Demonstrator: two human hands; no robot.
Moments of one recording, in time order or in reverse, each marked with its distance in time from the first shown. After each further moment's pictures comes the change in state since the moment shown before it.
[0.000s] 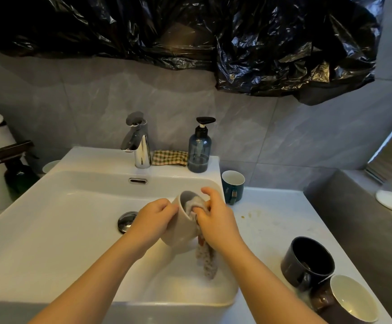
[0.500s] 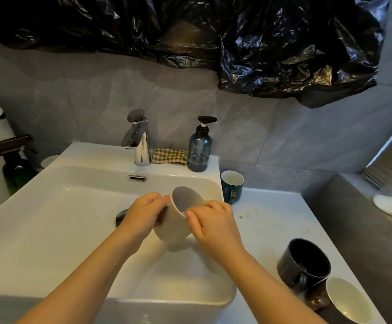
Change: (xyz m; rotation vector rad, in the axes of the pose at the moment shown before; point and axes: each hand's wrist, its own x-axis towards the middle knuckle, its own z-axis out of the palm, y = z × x) left_hand 0.006 -0.008 -0.008 -0.262 0.046 -0.012; right_hand -0.007 0.011 0.003 -0.478 -0.025 -0.417
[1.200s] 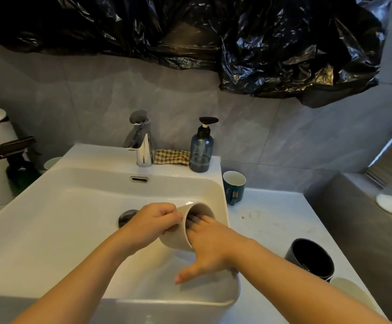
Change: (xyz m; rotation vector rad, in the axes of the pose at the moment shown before) left_hand -0.001 -0.003 -0.009 0.262 -0.296 0.103; right_hand 0.008 0.003 -0.008 -0.251 -0.629 -0.304
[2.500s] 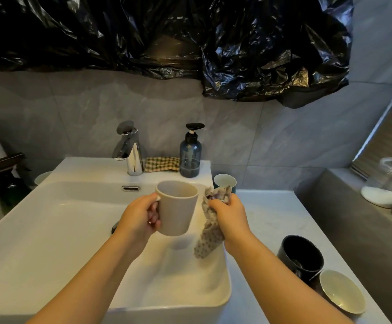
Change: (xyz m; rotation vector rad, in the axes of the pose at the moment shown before) left_hand 0.012 0.022 0.011 -0.687 0.359 -0.228; right_hand -0.008 0.018 -0.011 1.490 0.812 0.813
